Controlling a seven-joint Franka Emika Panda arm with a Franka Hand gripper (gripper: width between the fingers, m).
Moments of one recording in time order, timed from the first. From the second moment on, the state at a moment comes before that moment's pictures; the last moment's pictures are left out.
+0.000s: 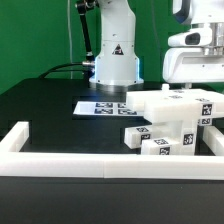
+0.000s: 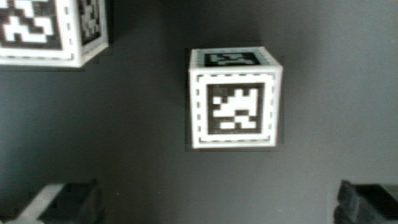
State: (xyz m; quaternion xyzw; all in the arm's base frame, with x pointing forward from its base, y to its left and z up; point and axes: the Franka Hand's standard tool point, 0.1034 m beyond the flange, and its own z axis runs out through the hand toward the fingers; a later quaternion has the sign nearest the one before) arm 0.415 0.179 0.051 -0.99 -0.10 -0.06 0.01
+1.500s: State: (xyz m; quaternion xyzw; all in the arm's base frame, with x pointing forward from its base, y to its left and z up) arm 0.385 0.186 0.034 -1.00 -0.08 -0.05 0.00
